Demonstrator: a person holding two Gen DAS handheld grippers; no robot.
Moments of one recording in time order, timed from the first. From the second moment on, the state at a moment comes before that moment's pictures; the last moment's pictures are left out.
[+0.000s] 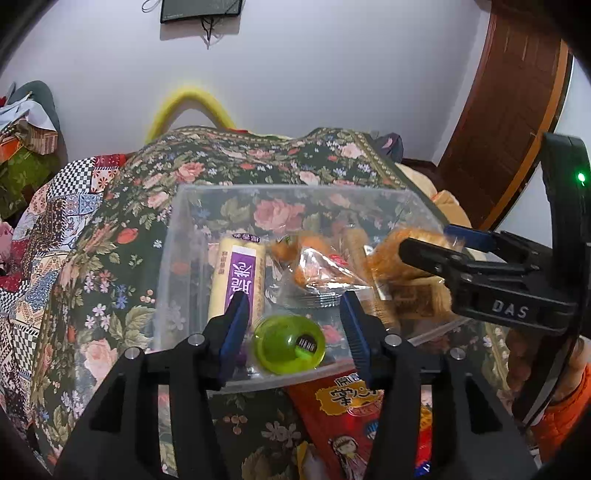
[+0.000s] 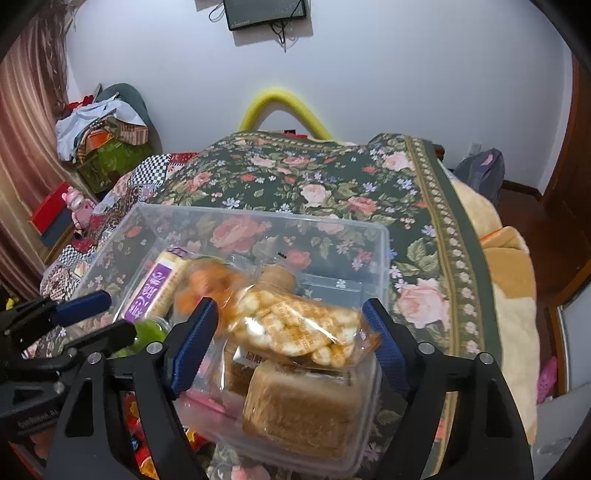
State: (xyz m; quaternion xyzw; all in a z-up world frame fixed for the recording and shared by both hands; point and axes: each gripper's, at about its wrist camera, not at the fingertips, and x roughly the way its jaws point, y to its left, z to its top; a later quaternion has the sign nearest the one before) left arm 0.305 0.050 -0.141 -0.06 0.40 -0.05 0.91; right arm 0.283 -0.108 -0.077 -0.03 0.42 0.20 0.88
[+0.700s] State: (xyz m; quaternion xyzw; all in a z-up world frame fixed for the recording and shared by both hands) left arm 0.180 0.057 -0.071 -0.05 0.35 -0.05 0.93; right arm 0.169 -0.135 -0.007 -0.02 0.35 0.24 0.91
